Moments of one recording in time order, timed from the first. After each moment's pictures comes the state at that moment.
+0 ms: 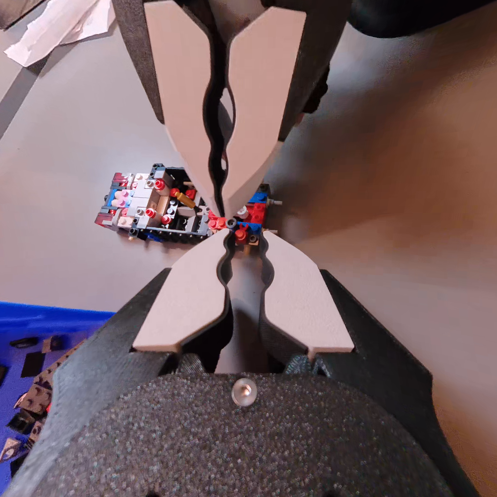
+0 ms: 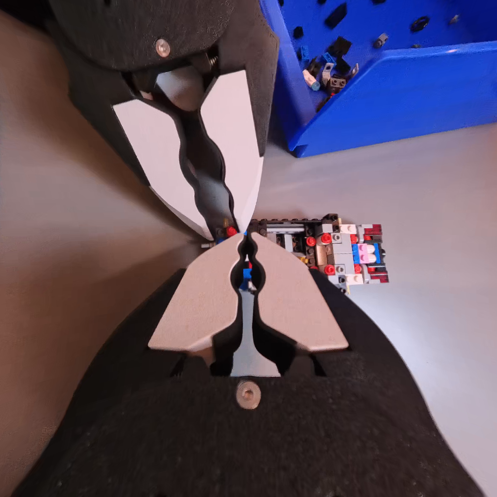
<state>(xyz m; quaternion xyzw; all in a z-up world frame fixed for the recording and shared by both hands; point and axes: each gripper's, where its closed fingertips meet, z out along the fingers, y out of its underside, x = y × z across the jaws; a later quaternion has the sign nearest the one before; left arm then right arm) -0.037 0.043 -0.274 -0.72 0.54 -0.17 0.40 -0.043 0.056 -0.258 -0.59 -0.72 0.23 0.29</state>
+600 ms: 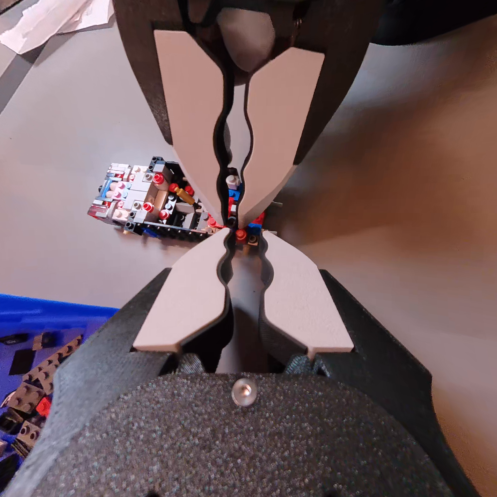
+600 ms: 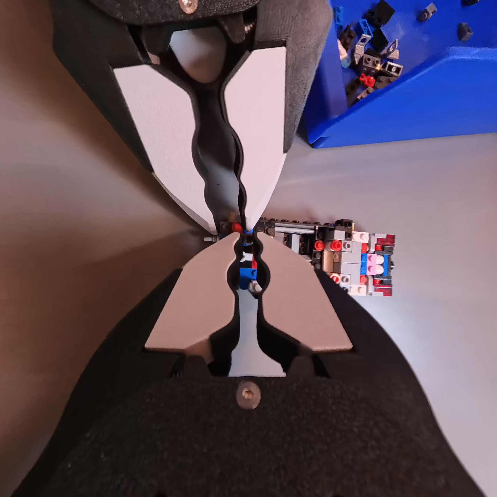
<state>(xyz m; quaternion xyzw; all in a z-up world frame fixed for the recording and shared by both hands) -0.038 0.044 -0.275 -0.73 0.53 -0.18 0.40 -0.044 0.054 -0.271 -0.57 -0.76 0.17 0.25</state>
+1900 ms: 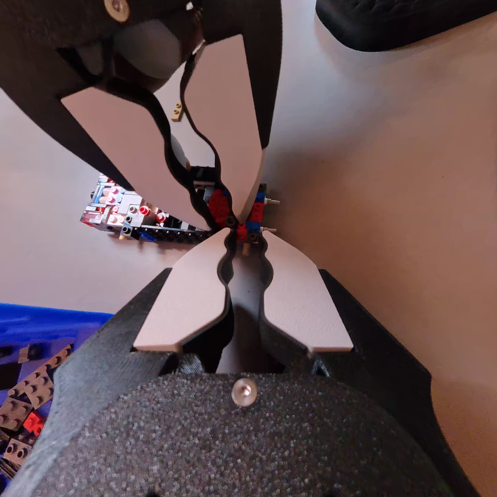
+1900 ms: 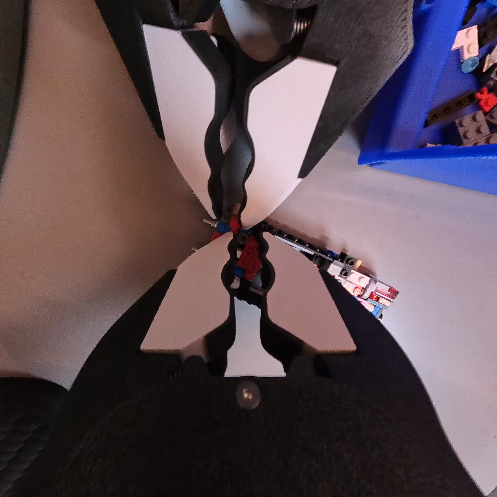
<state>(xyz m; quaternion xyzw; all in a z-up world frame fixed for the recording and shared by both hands) -0.037 0.038 -0.274 -0.72 0.54 -0.20 0.39 -0.041 0.052 -0.272 -0.45 -0.87 0.16 0.08</state>
